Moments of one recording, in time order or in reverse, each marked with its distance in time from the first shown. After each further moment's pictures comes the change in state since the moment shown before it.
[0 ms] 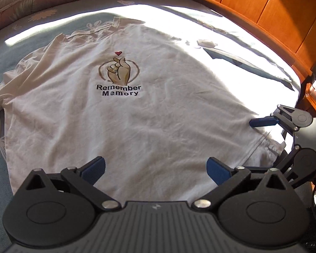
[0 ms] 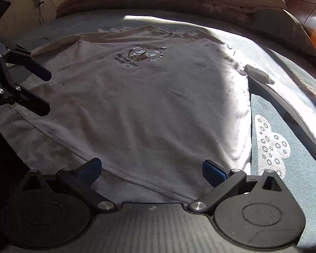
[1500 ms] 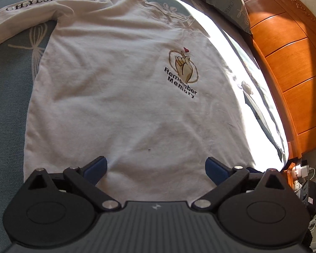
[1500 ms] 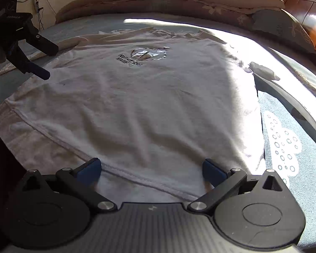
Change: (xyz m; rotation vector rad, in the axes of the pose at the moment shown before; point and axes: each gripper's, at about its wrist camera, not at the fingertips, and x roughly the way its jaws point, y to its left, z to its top) left arm -0.006 0.093 -0.044 -0.526 0.005 -0.134; right arm 0.008 0.004 -0.009 0.025 -0.045 0.001
